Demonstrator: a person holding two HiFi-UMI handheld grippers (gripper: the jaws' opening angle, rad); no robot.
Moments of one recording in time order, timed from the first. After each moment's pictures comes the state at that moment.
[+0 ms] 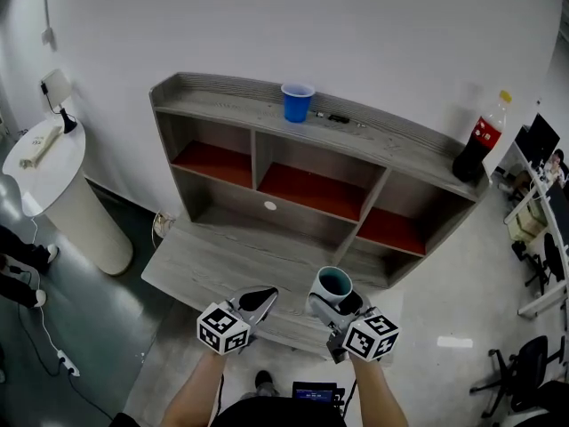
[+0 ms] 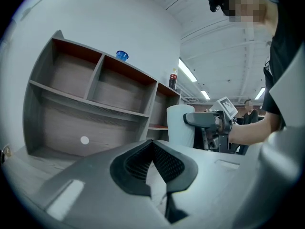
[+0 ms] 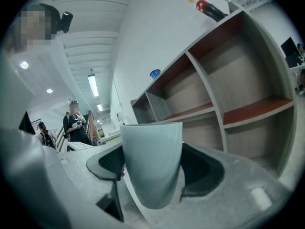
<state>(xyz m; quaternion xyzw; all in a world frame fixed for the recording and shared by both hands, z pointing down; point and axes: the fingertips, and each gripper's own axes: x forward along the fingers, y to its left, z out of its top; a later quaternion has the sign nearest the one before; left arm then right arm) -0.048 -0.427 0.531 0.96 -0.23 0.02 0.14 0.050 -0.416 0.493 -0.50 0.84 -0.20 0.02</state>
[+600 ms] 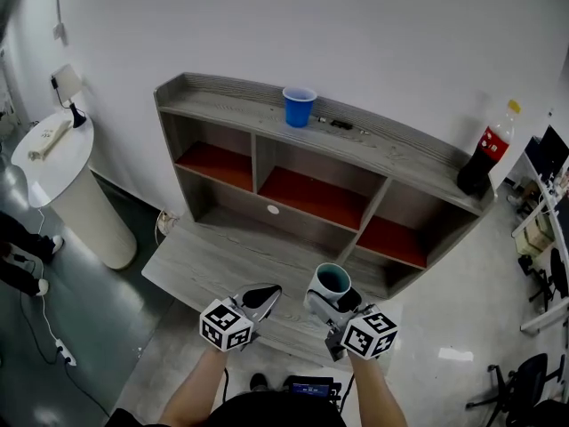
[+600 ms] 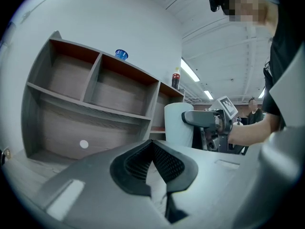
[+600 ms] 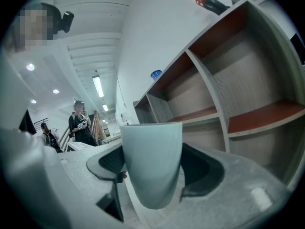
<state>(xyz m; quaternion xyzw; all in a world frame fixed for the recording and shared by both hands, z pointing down) -0.023 -0.444 0.524 0.96 -0.25 0.01 0.13 0.063 -0.441 0.485 -0.47 0.86 -0.19 0.02</state>
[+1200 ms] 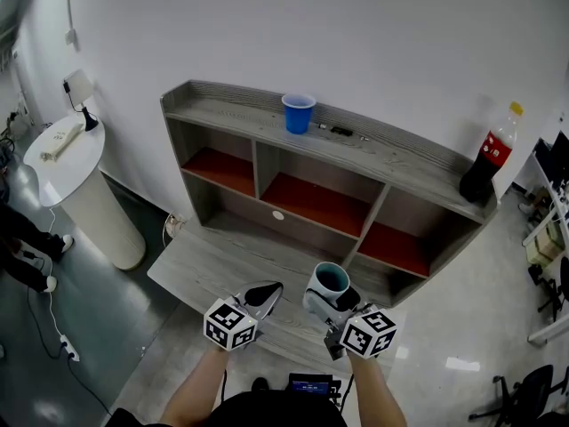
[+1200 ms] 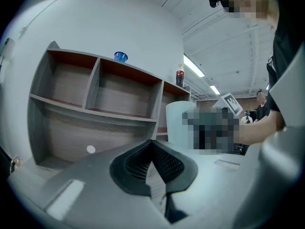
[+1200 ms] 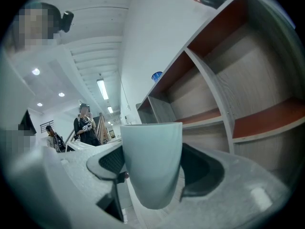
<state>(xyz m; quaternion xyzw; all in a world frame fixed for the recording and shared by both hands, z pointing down) -0.014 -0.459 0.515 0.95 -0.29 0.03 0.11 0.068 -0.455 0.479 -0.44 0.88 -0.19 0.04</state>
